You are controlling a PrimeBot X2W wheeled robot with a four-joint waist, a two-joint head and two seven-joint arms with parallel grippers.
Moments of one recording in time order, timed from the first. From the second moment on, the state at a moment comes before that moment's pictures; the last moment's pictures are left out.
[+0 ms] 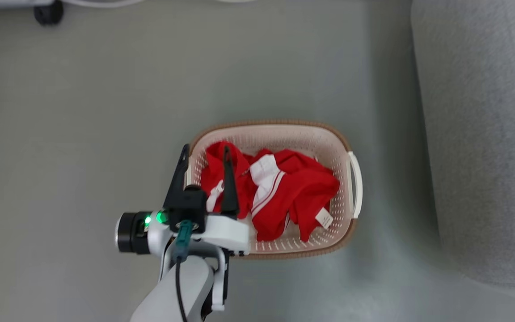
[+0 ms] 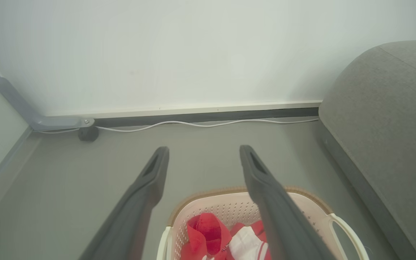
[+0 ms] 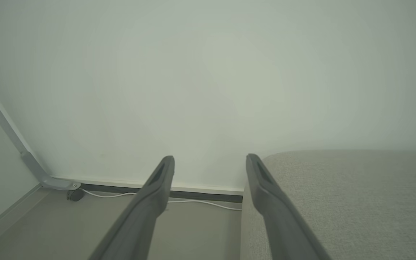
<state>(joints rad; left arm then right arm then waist) -0.38 0.04 -0.57 0.29 -0.34 0.52 -0.25 -0.35 -0.67 0.11 0.03 0.76 0.13 -0.25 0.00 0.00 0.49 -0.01</state>
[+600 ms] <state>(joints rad) -0.70 0.05 -0.85 0.52 -0.59 0.31 -0.26 -0.42 -0.71 0.04 -0.13 0.79 0.13 -0.25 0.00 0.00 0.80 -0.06</state>
